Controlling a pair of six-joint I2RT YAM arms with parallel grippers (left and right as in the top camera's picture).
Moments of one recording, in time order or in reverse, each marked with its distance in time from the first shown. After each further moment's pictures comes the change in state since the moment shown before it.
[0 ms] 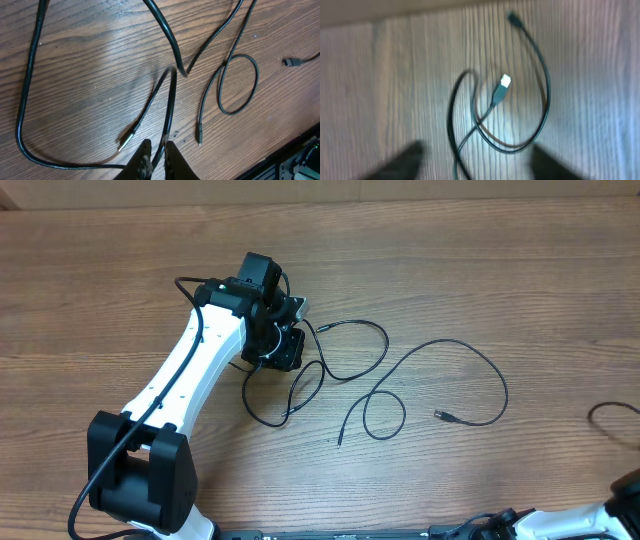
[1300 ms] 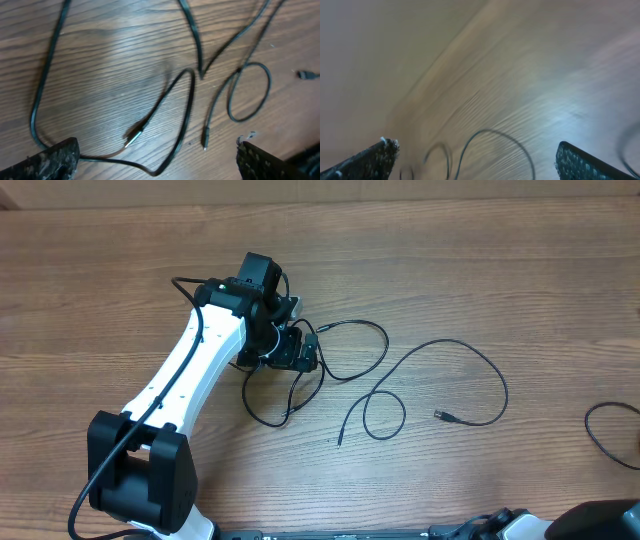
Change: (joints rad) left arm 0.000 0.000 0.000 -0.006 -0.066 -0.091; right arm 0.155 -0.345 -0.006 -0.268 -0.877 -0.654
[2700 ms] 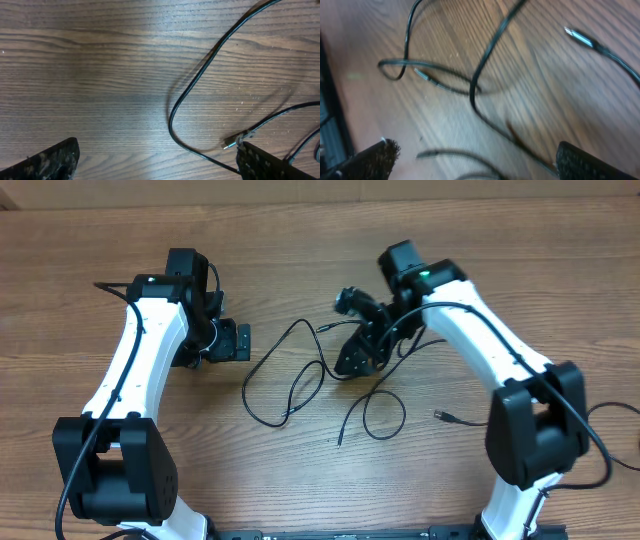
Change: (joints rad) left arm 0.273 0.000 0.000 -0.062 -0.209 0.043; right arm 1.326 0.510 0.000 0.168 0.239 -0.462
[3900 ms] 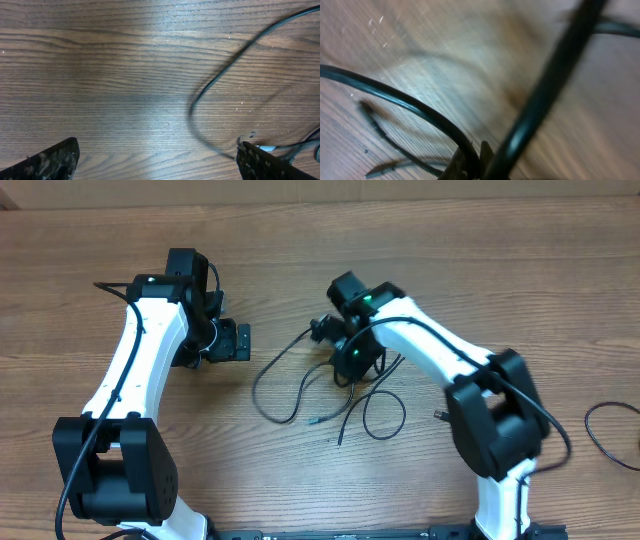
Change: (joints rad) left arm 0.000 0.000 0.000 0.000 0.000 0.000; right arm 0.152 0.080 -0.001 0.018 0.385 0.214
